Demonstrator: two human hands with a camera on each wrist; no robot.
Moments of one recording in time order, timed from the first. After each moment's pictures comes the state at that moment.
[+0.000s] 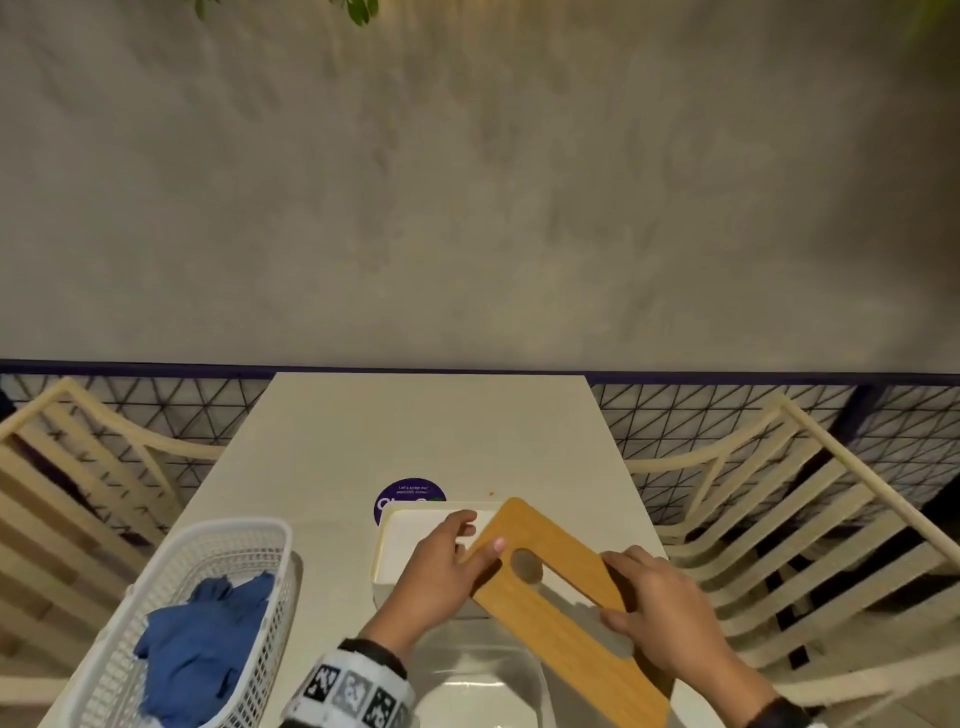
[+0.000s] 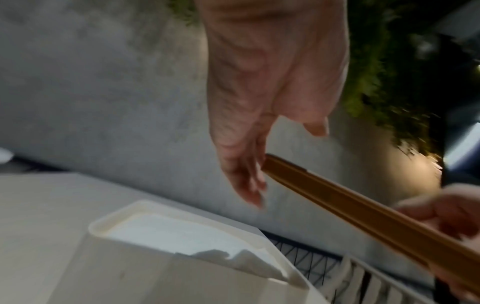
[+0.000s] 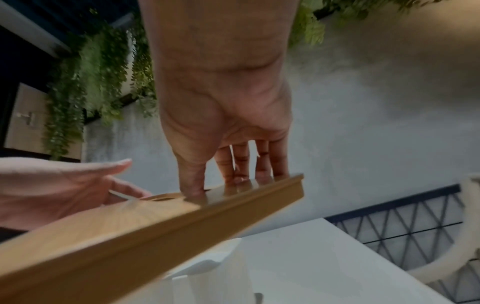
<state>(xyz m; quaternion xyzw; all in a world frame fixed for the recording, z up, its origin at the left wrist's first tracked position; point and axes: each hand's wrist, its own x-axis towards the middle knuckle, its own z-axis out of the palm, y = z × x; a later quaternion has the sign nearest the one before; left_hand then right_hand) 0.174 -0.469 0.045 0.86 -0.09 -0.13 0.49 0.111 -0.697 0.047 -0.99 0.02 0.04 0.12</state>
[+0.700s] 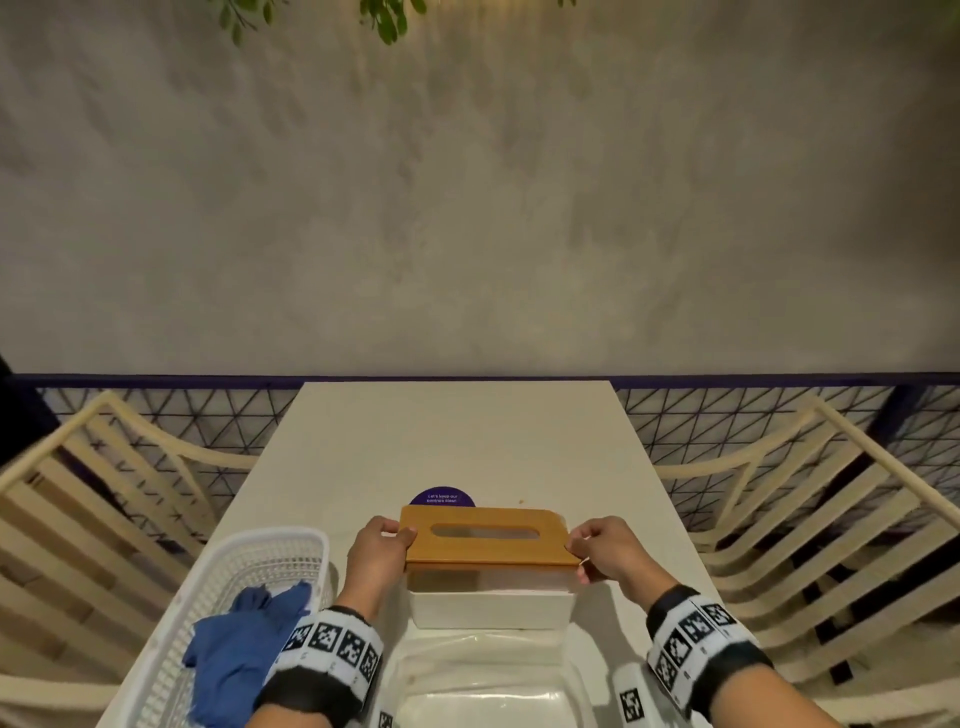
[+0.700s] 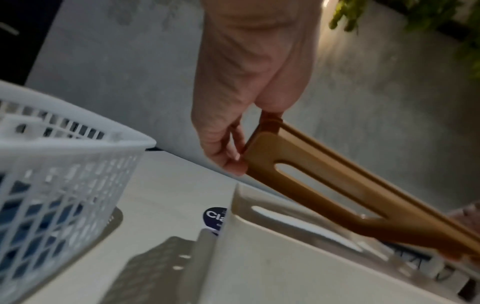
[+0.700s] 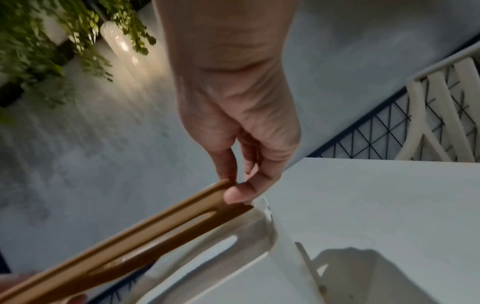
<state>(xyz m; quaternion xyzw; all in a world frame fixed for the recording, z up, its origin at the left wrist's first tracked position) 0.240 -0.387 0.002 0.81 0.18 -0.06 0.56 0.211 -0.654 0.014 -0.79 0.22 0.11 0.56</state>
